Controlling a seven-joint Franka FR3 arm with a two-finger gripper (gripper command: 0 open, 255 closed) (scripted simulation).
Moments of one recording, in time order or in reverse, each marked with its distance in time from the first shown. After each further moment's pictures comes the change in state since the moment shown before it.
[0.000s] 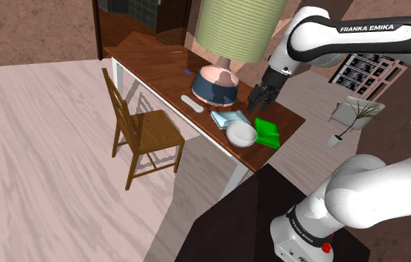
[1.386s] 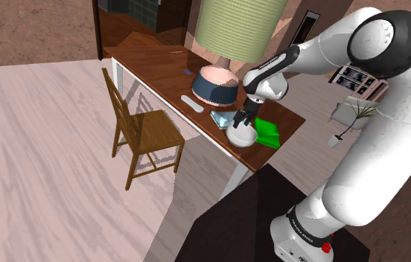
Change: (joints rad) arm -0.062 0.780 -0.181 0.228 0.235 0.493 -0.469
